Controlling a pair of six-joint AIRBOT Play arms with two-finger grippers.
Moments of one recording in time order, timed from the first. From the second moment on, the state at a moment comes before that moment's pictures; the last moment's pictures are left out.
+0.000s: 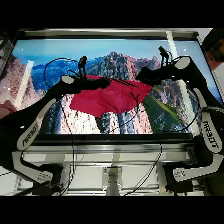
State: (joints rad) left arm -0.30 -1.71 1.31 0.40 -0.66 -0.88; right arm 0.04 -1.59 1.47 -0.90 1.13 1.49
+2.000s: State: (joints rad) left arm -0.70 -1.65 1.38 0.42 -0.97 -0.94; right arm -0.16 -1.59 1.78 -0.94 1.11 1.54
